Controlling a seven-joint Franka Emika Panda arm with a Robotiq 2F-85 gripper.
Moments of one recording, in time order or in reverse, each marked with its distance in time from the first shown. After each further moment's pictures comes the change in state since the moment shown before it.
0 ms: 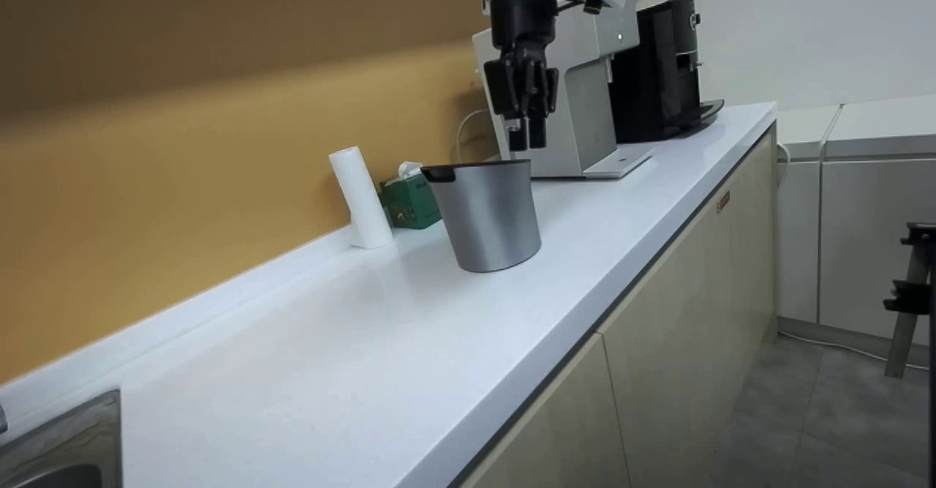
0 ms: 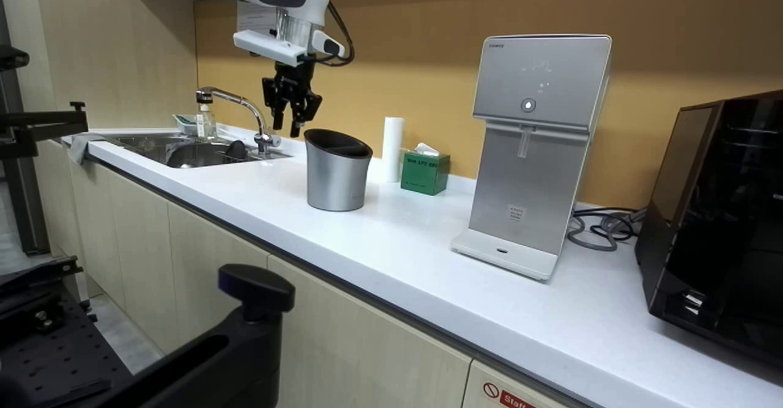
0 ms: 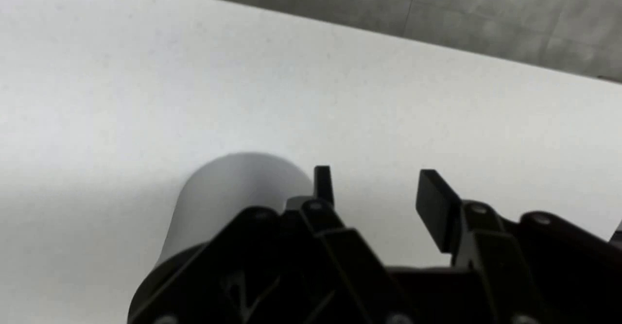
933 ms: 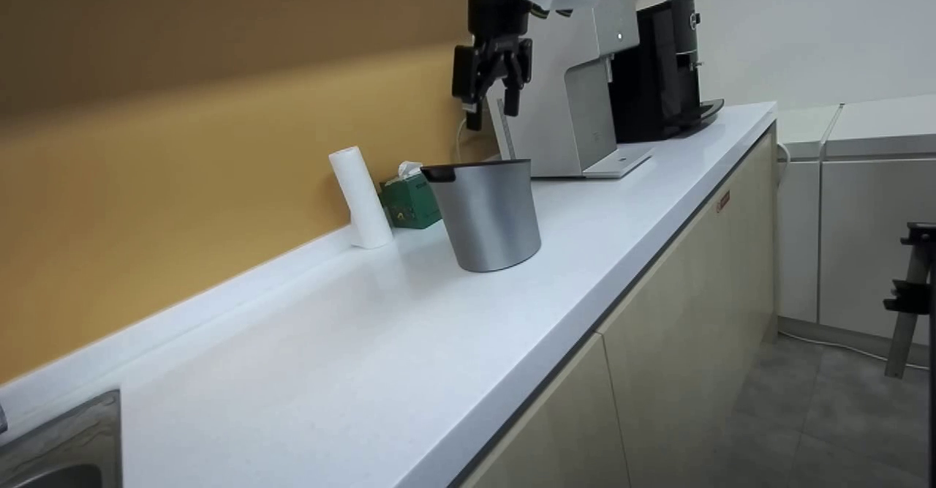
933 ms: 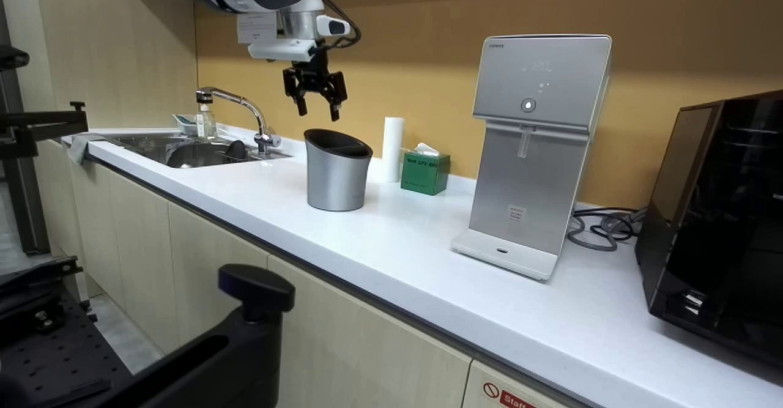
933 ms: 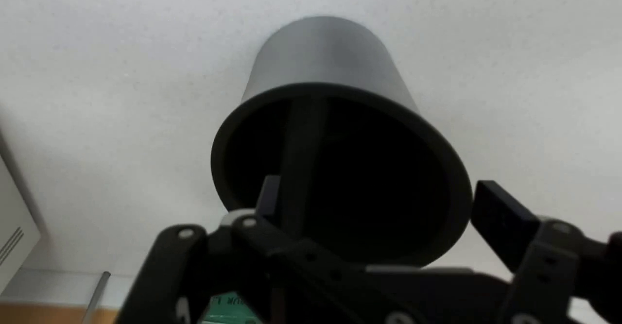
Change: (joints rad) arm -0.014 0.017 0.036 -0.012 -0.205 0.336 0.178
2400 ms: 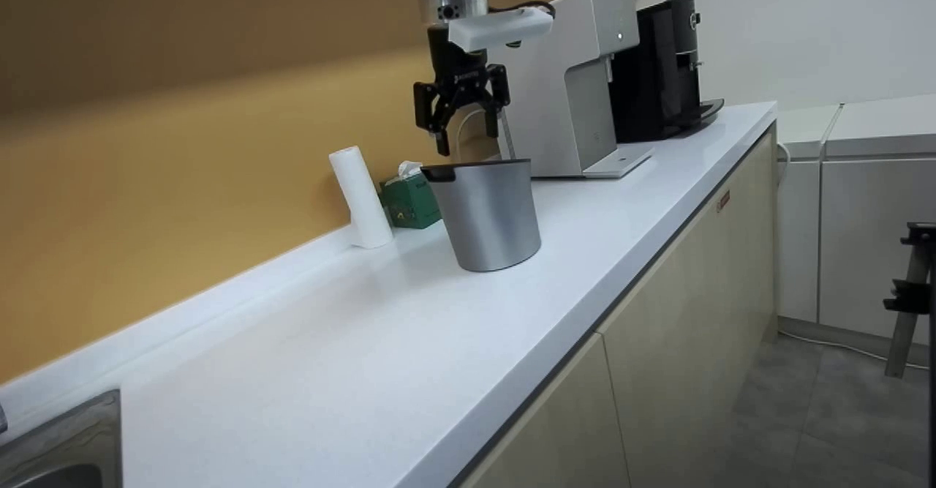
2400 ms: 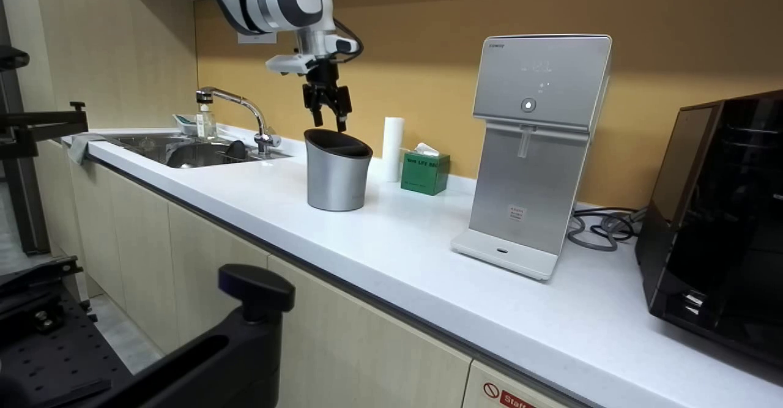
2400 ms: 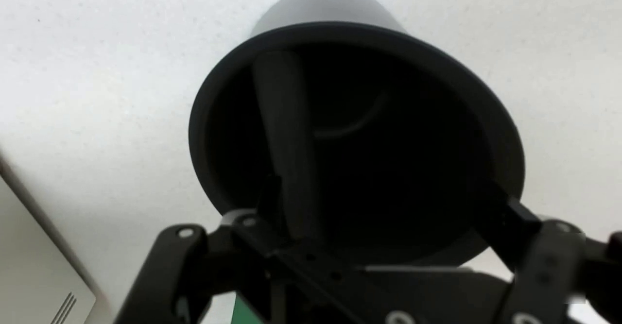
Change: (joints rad) arm 0.017 0.213 0.016 0.235 -0.148 -0.114 0.413
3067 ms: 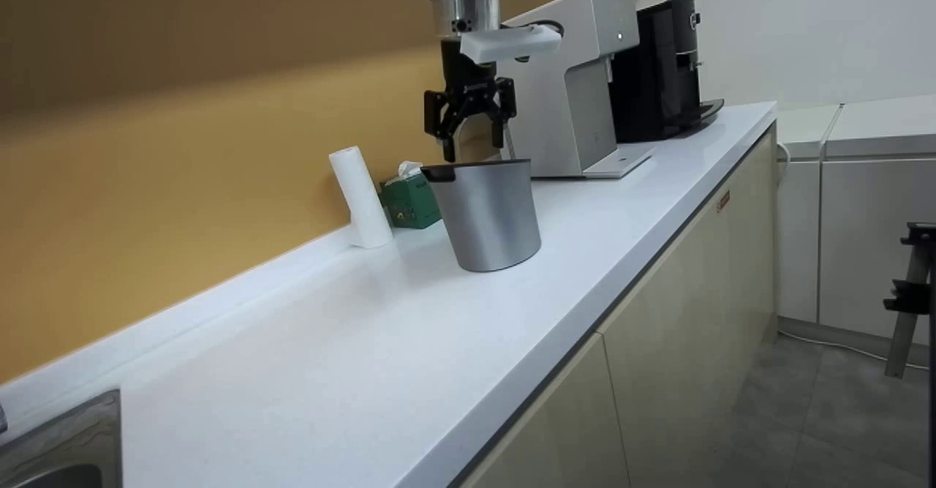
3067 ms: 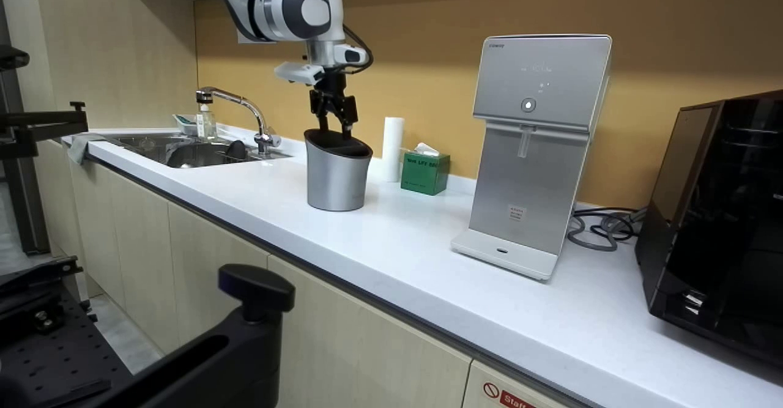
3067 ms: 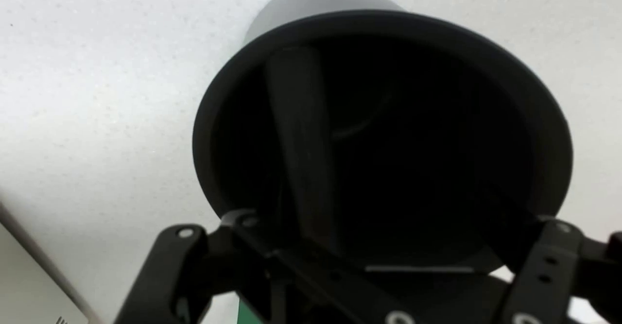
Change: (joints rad) arm -0.025 0.029 -0.010 -0.008 0.093 0.051 -0.076
